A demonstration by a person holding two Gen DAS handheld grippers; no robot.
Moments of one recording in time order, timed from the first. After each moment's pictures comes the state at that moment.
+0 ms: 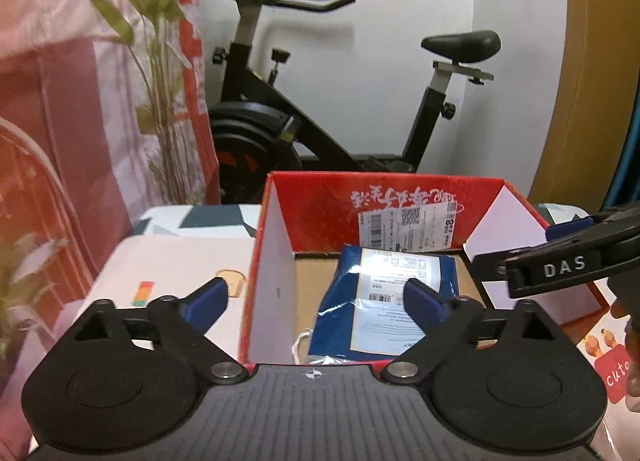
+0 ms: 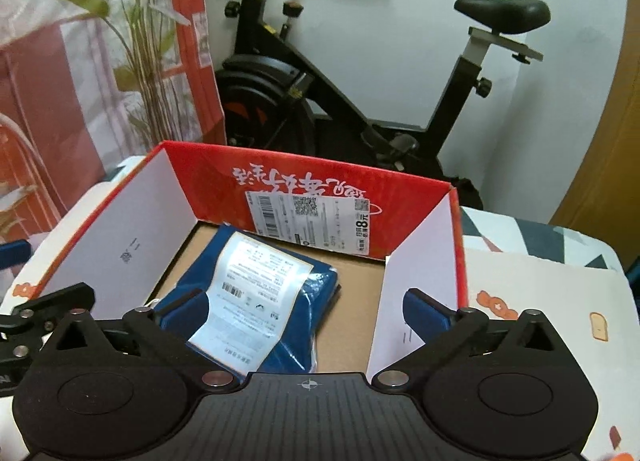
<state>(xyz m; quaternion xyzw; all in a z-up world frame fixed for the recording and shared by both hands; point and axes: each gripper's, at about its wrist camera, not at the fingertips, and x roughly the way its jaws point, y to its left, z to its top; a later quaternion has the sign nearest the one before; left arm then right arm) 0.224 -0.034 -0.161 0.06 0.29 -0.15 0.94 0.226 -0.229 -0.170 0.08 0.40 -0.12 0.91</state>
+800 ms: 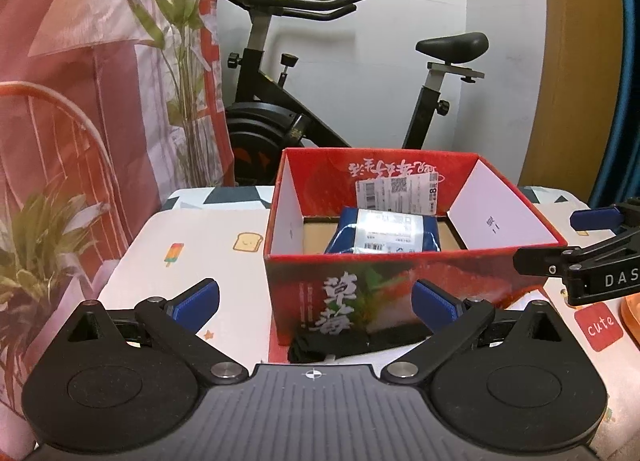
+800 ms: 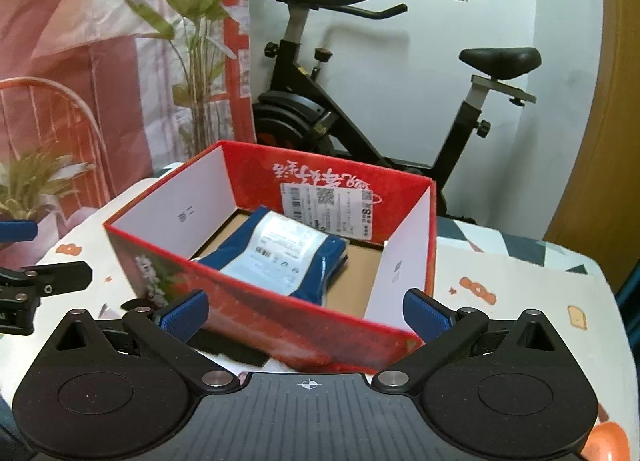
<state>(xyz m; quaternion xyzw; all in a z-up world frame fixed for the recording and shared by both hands) 0.137 -0.010 -0.162 0.06 0.28 -0.14 0.95 0.106 -0.193 -0.159 0.04 0.33 -0.08 0.94</state>
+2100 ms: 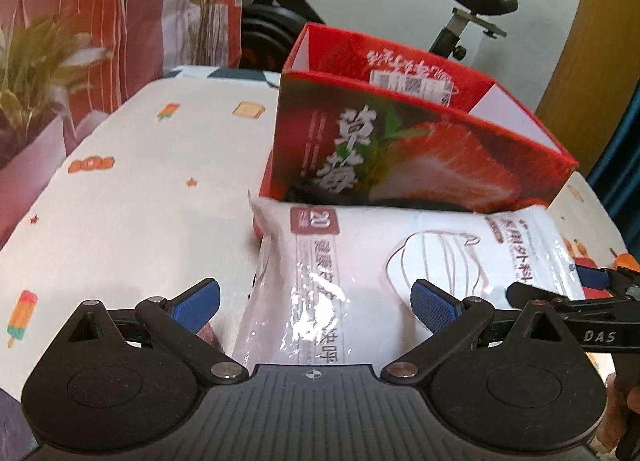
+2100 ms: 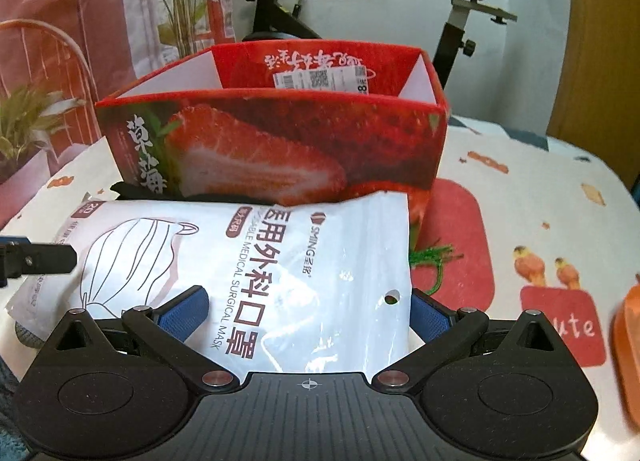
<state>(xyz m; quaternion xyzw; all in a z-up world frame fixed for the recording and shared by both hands) 0.116 0.019 -0.242 -0.02 0.39 -0.14 0.91 0.053 -0.169 -0.258 0.09 0.38 -0.10 0.92</state>
